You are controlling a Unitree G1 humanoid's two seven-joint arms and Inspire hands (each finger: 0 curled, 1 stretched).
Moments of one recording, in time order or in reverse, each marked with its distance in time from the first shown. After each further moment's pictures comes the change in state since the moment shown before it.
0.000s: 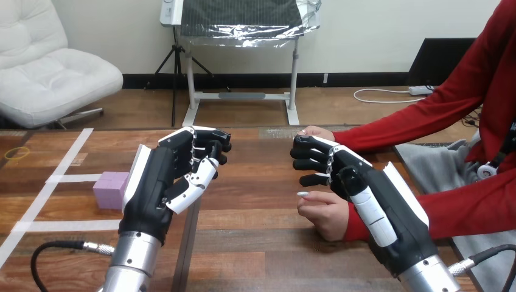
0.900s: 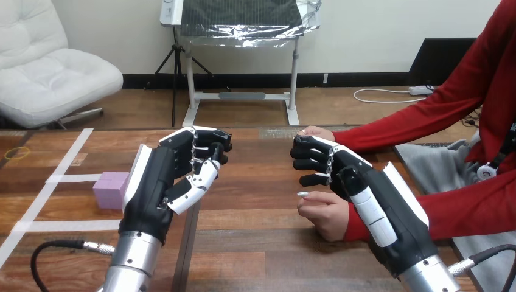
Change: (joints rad) left arm -0.001 0.004 0.000 -0.001 0.019 0.000 -0.001; right arm 0.000 0.000 0.000 0.000 0.000 0.000 0.001
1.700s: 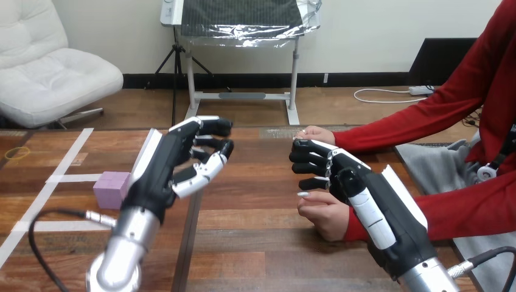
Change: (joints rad) left arm -0.189 0.089 -0.001 0.179 0.107 0.056 -0.011; right arm 0.011 0.001 0.001 0.000 0.000 0.010 0.007
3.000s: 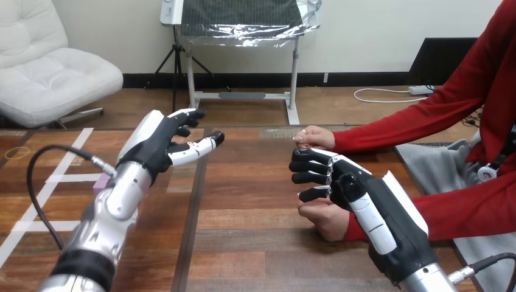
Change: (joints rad) left arm -0.463 0.111 -0.093 0.628 0.251 0.132 0.075; right arm 0.019 0.002 0.000 0.000 -0.001 0.000 -0.005
